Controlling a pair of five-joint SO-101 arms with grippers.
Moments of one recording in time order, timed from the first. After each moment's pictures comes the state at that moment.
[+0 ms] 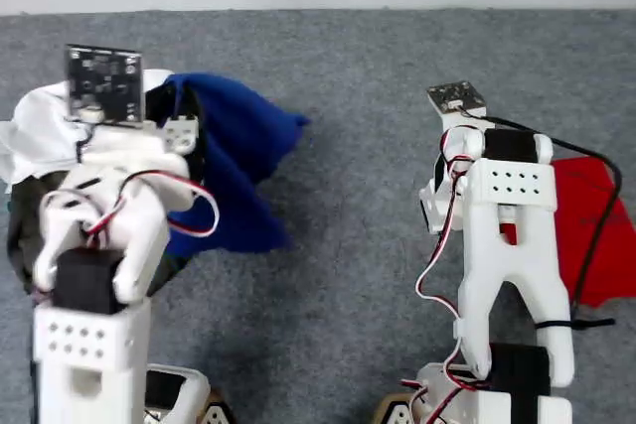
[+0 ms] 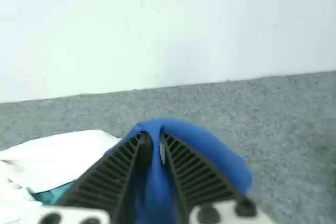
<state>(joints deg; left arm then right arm) 3.8 -48.7 21.4 59.8 5.1 1.1 -11.0 14.7 89.1 14.9</state>
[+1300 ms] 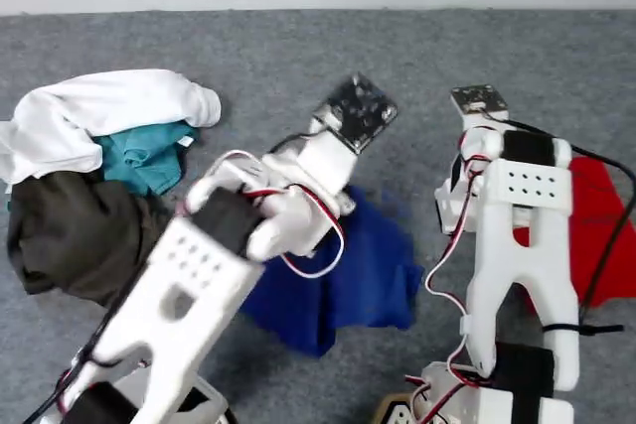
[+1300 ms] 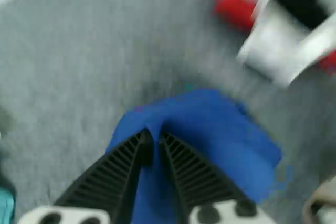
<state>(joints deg) 32.4 -22.7 16.5 77.1 -4.5 5.8 -11.0 15.0 89.1 14.3</state>
